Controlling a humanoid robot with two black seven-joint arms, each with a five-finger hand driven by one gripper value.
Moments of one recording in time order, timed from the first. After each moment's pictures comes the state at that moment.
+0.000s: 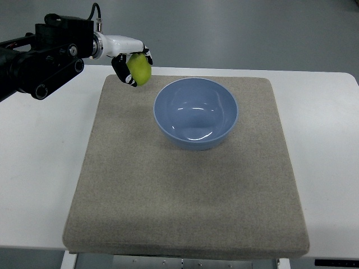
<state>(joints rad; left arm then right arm) -1.32 0.35 -0.20 -0.70 1.52 -0.35 -0.10 0.01 0.00 0.09 0.12 -0.04 0.12 0.11</state>
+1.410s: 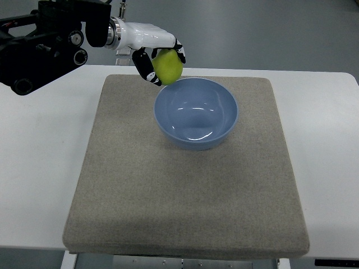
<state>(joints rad) -1.41 0.46 -0.21 -1.09 1.51 -0.39 -0.10 0.01 0.00 0.09 0.12 -0.04 0.12 0.11</state>
